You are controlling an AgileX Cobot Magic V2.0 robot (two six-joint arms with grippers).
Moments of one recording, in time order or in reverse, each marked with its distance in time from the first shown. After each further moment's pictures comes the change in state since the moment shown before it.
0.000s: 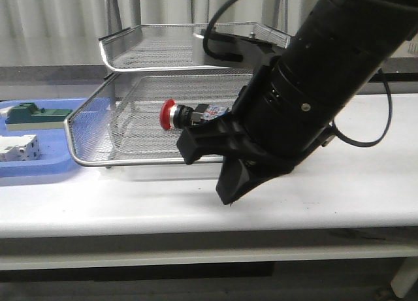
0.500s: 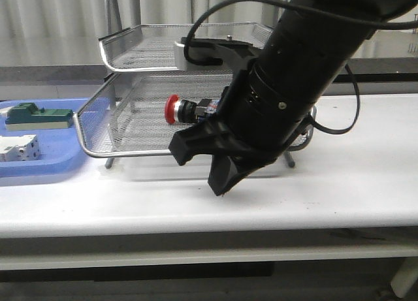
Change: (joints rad) left arm 0.000 0.000 0.000 0.000 0.000 0.000; right arm -0.015 0.088 -0.109 -0.104 0.029 0.000
